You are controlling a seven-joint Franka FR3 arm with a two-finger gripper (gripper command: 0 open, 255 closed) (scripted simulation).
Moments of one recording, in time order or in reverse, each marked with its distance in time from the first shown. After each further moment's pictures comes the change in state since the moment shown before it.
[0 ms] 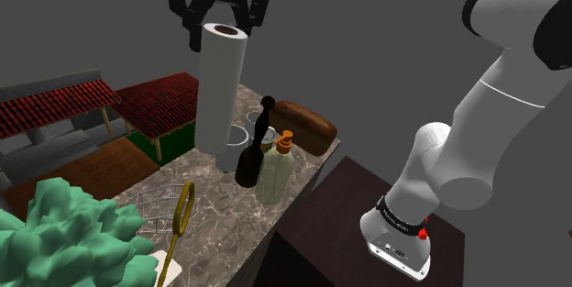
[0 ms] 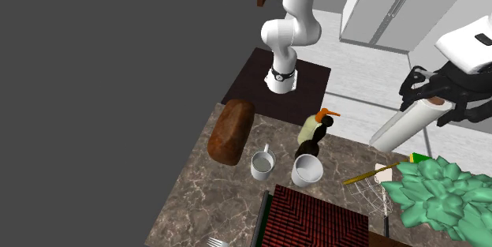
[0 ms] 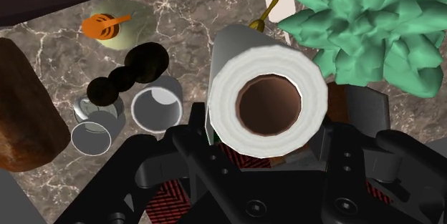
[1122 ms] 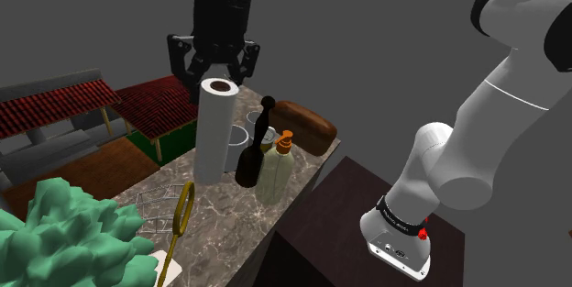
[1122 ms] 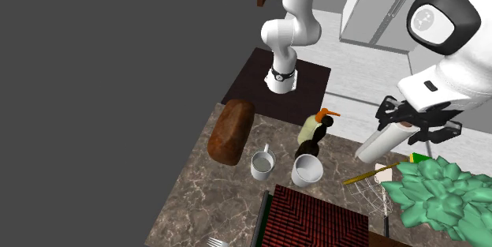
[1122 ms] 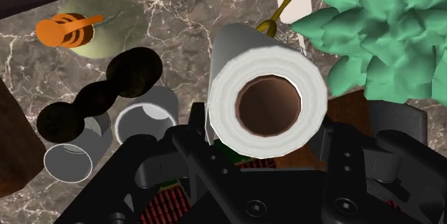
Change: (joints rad) arm -0.003 -0.045 -0.003 -0.280 0.015 0.237 -0.025
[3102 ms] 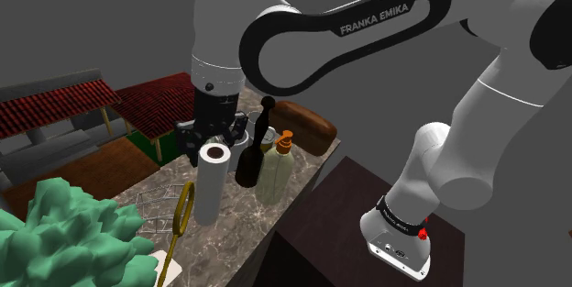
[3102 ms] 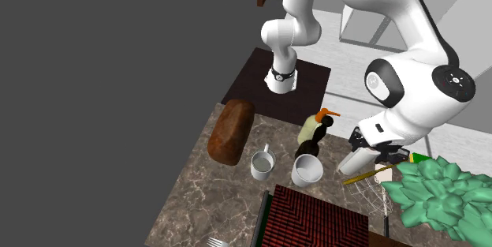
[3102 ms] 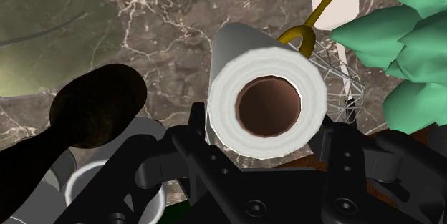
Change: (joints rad) arm 0.007 0.062 0.008 -0.313 -0.010 0.373 -0.008
